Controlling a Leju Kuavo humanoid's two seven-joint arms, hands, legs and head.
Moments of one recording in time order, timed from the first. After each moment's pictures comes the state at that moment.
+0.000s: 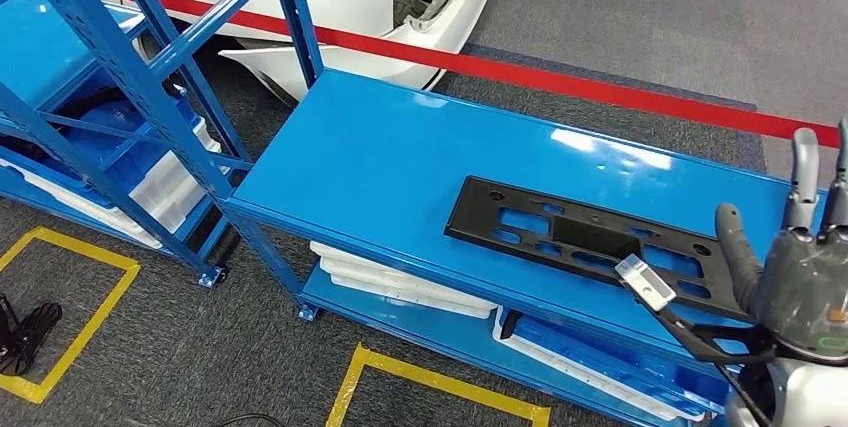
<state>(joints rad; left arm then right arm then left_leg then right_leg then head) -0.13 -0.02 -1.38 -0.30 0.85 0.15 0.04 -0.52 -0.44 0.65 -1.77 1.48 -0.53 0.50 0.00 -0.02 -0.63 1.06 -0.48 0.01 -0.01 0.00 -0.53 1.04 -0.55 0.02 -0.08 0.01</state>
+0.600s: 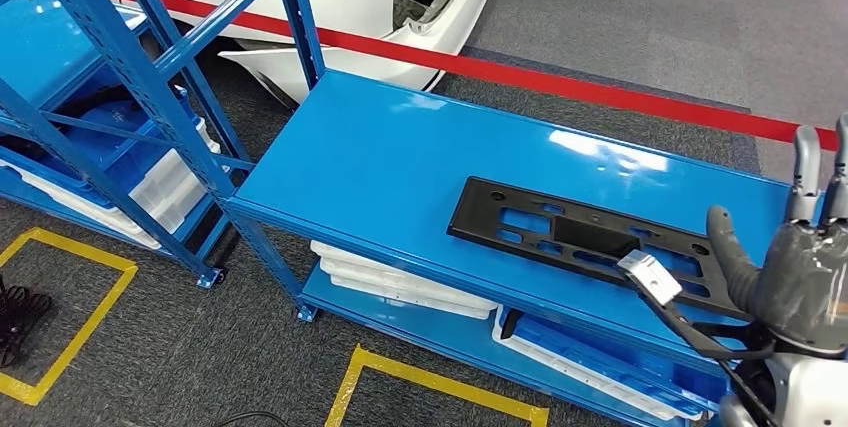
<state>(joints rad) -0.13 -0.03 -1.38 -0.31 0.88 0.18 0.05 -0.52 -0.43 0.66 -1.76 1.33 -0.51 0.52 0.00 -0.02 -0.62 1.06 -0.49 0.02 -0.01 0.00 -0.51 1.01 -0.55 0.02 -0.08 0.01</state>
